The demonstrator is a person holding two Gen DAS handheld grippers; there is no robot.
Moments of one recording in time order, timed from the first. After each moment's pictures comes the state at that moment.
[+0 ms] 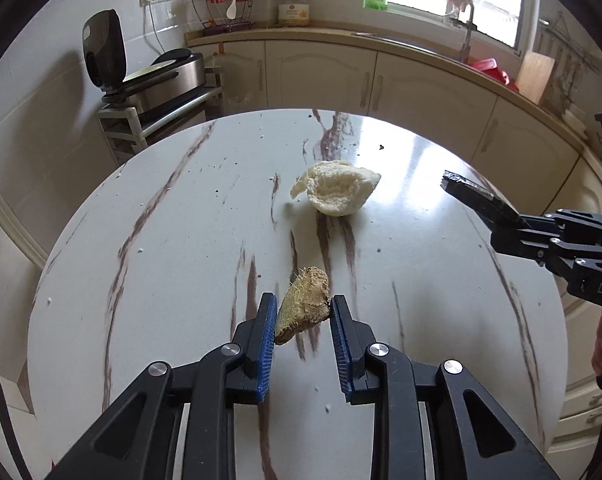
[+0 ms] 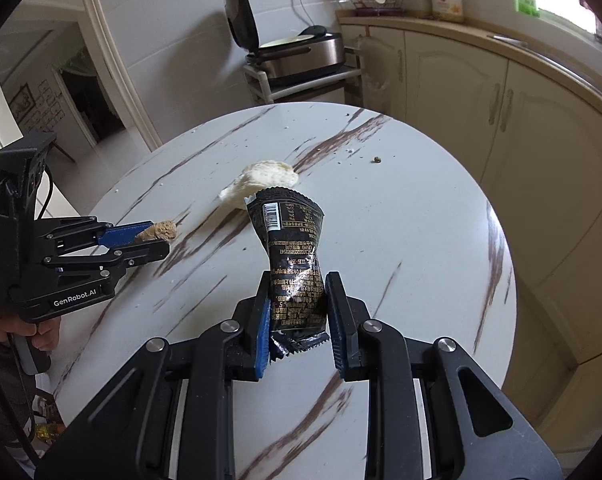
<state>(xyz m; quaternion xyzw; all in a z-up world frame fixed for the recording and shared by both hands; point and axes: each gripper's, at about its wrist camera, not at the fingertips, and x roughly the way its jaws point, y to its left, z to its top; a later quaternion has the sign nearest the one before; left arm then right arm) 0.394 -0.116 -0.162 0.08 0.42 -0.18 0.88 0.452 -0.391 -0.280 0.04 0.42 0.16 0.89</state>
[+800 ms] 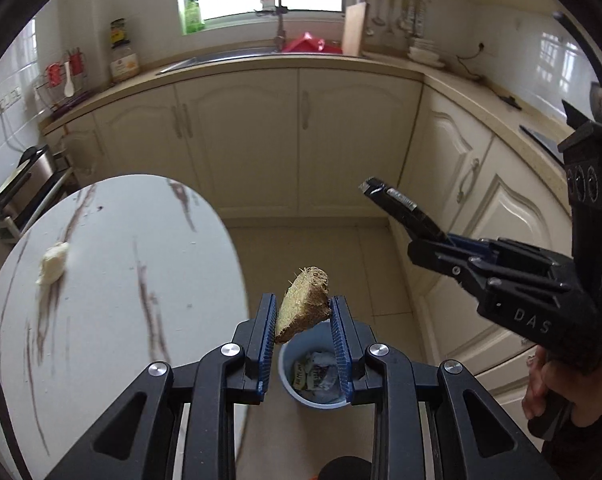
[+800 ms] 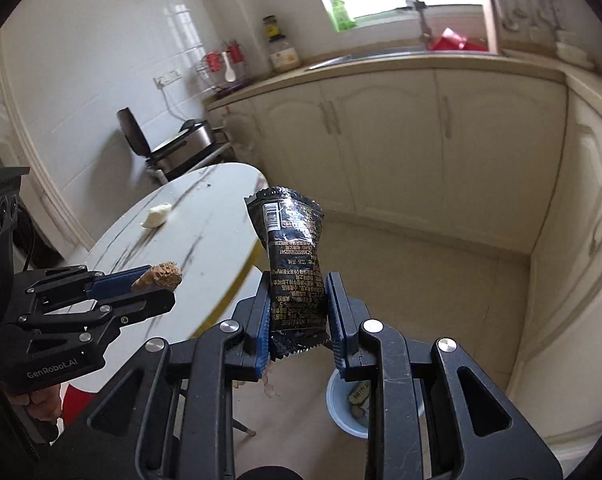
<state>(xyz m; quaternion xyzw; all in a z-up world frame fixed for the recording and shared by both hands) 0.225 -0.342 -0.142 0.18 0.38 -0.37 0.83 0.213 -0.576 -0.292 0.21 0.32 -0.06 0.92</state>
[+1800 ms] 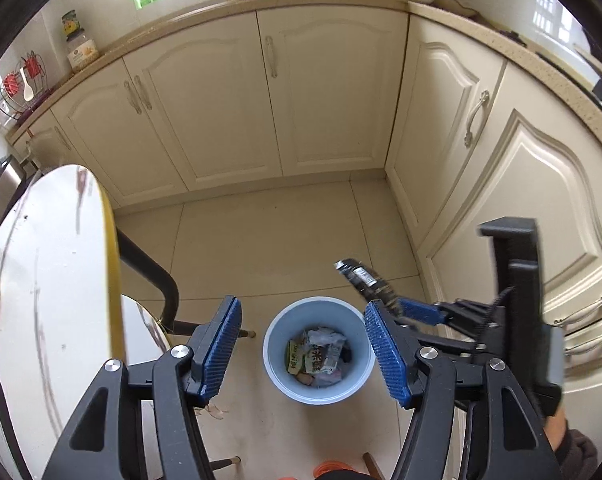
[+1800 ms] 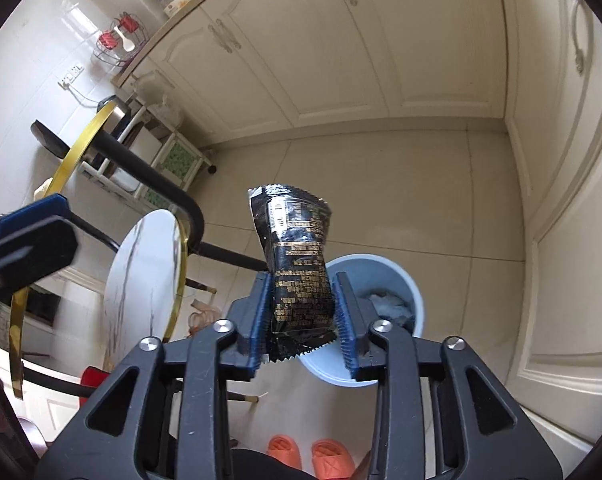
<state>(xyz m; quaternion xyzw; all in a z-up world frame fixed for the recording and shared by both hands) 0.281 -0.458 -0.226 0.25 0.42 -0.36 0.79 0.227 -0.636 -0.464 0.33 0.41 -0.09 0.84</state>
